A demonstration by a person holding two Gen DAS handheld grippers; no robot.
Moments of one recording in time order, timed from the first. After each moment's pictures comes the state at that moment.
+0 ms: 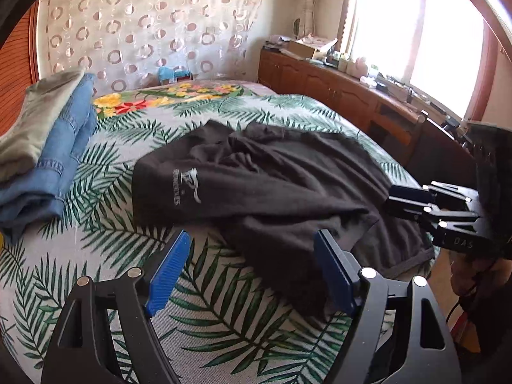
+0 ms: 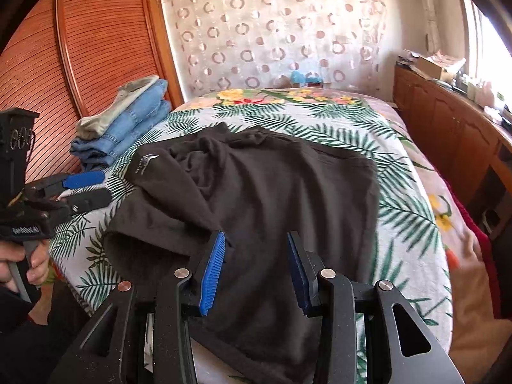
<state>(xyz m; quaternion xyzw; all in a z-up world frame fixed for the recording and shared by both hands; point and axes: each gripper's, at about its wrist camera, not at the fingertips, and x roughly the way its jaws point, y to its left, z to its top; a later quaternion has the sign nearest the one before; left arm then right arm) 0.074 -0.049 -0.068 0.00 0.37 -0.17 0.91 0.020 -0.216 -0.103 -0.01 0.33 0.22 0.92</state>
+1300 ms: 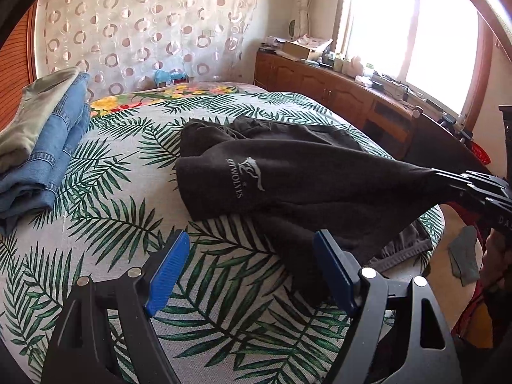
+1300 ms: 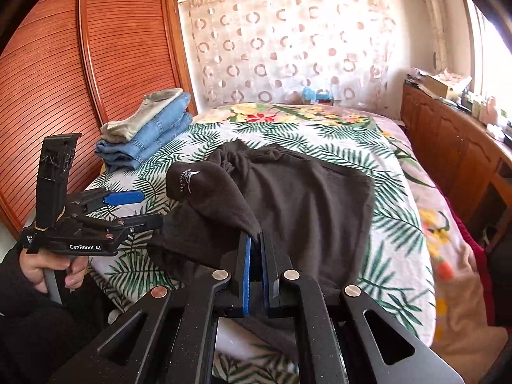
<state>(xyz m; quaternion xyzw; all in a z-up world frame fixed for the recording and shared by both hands) 0.054 -0.066 -0.071 0.00 0.36 -0.18 0.92 -0.016 -0.225 -0.093 -0.02 0.29 0.23 0.93</state>
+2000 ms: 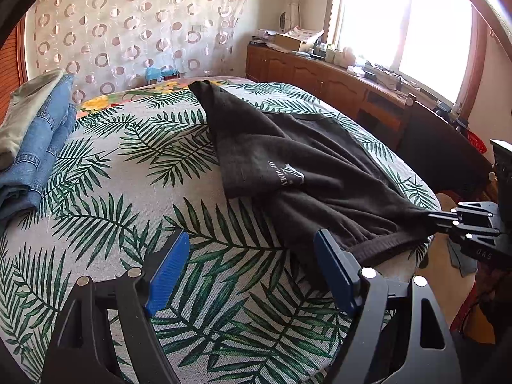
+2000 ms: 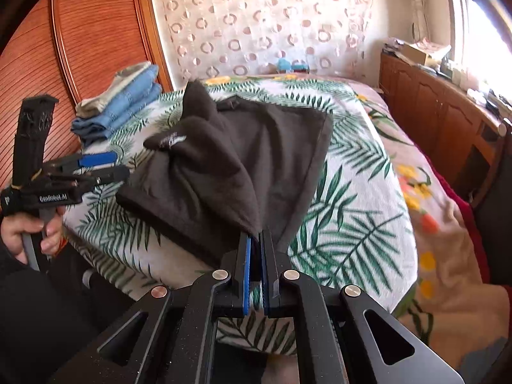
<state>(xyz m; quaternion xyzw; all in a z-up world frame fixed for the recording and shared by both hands) 0.054 -0.085 -0.078 0.02 0.37 -0.19 0.91 -0.042 -0.254 -0.114 -0.01 0.35 0.19 0.92</state>
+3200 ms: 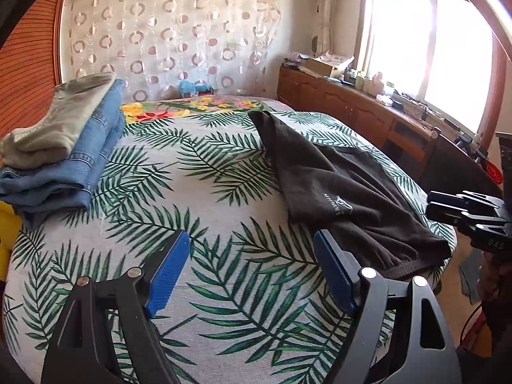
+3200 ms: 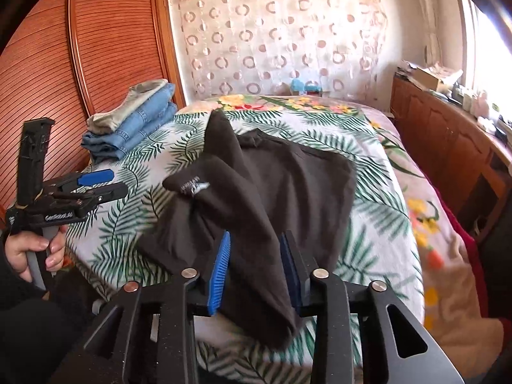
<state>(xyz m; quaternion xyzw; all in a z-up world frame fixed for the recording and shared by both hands) 0.049 -0.034 -0.060 -0.01 0.33 -0.13 0.94 -0.015 -0.224 -0.088 -0.02 0.30 0.22 0.93</state>
